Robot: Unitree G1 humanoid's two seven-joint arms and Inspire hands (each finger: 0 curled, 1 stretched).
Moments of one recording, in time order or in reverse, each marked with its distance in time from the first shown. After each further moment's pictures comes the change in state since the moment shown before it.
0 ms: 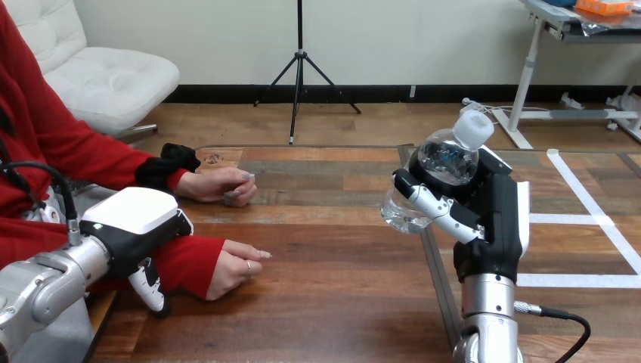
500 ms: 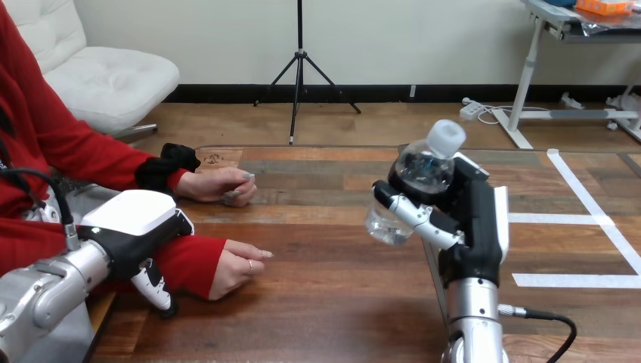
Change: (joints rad) left arm 0.020 -0.010 0.023 -0.001 -0.030 -0.001 0.001; right arm -0.008 0.002 0.036 0.043 -0.031 0.008 -0.029
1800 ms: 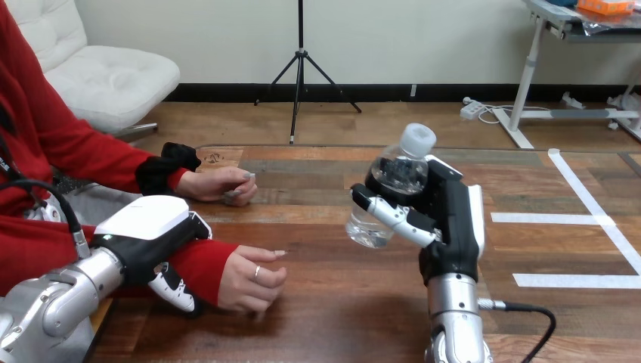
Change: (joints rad) left arm 0.089 -0.030 0.078 -0.134 -0.092 0.011 -0.074; right arm -0.070 0.017 0.051 0.110 -0.007 0.000 -0.024
